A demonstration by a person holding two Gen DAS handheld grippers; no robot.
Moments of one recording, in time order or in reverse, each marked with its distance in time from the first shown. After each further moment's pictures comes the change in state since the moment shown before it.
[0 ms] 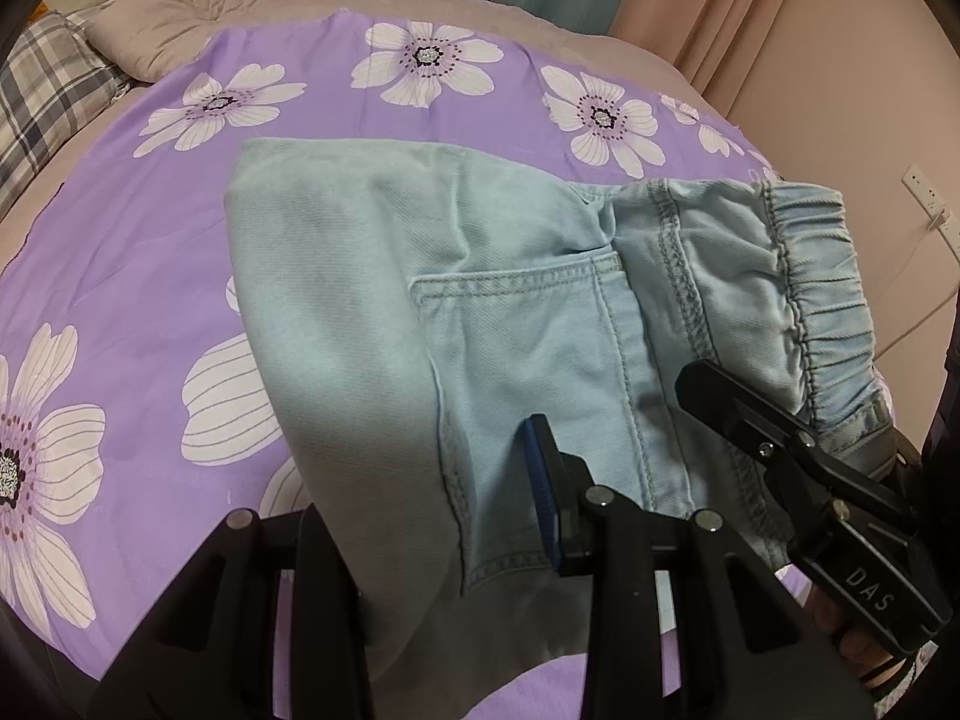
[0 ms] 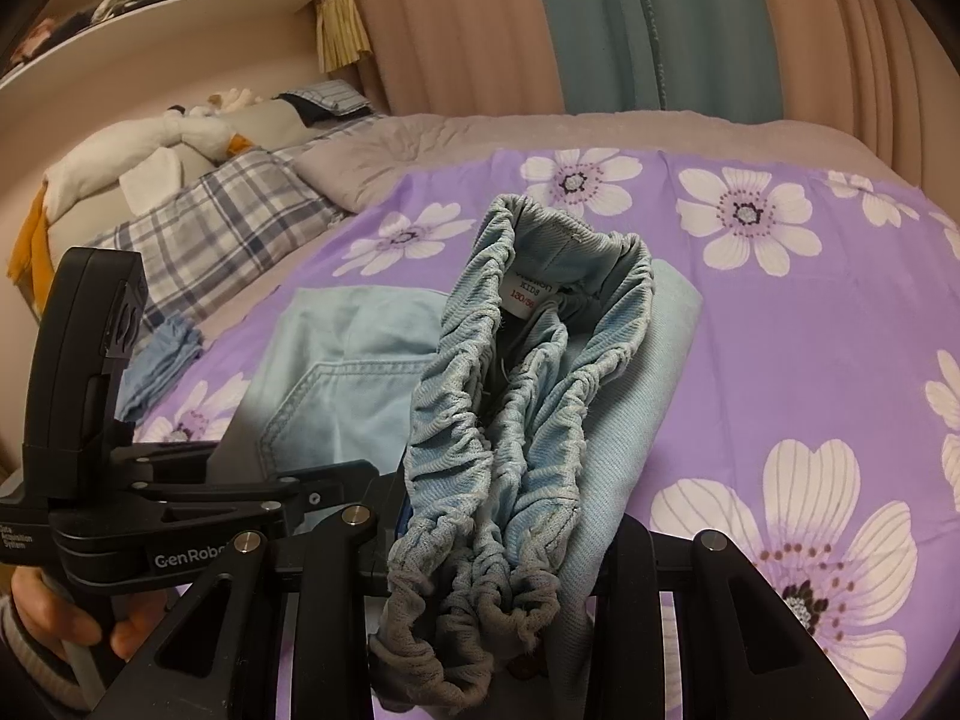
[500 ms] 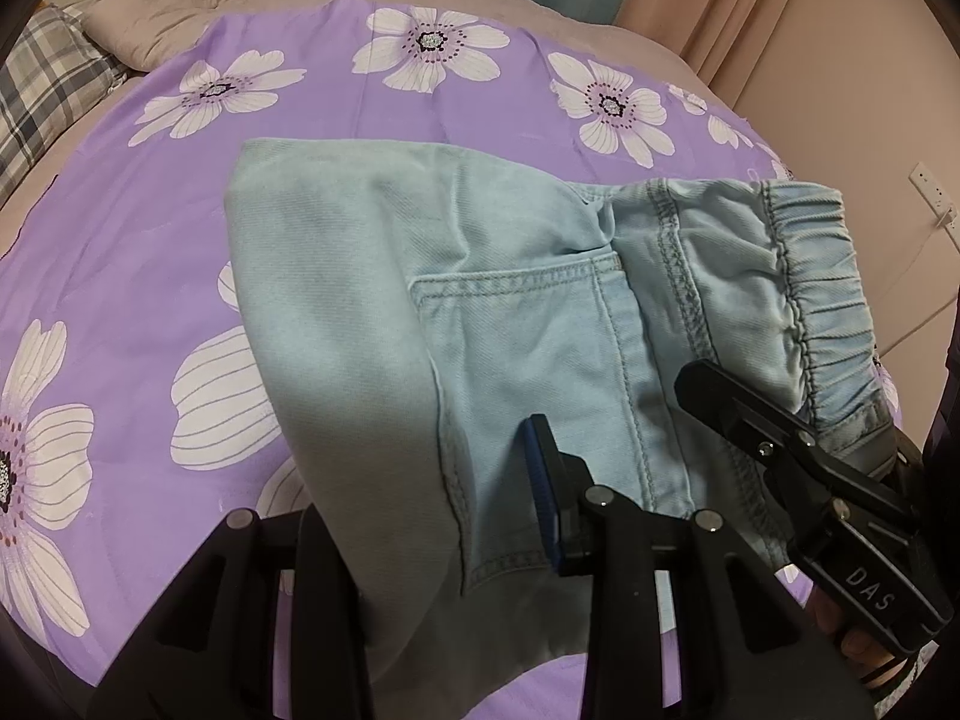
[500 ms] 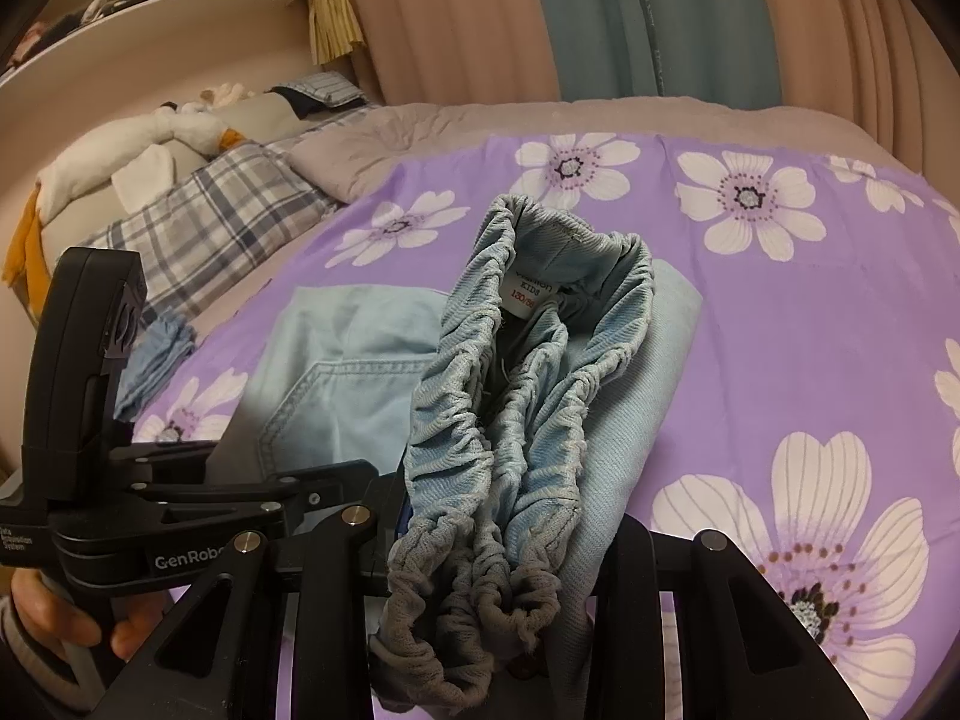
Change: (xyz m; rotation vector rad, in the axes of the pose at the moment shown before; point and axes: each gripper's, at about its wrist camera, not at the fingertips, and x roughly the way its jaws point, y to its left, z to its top) left arm 0.013 0.004 0.003 -0.006 0.028 0.004; right arm 0.012 -0.003 0.001 0.021 0.029 -0.001
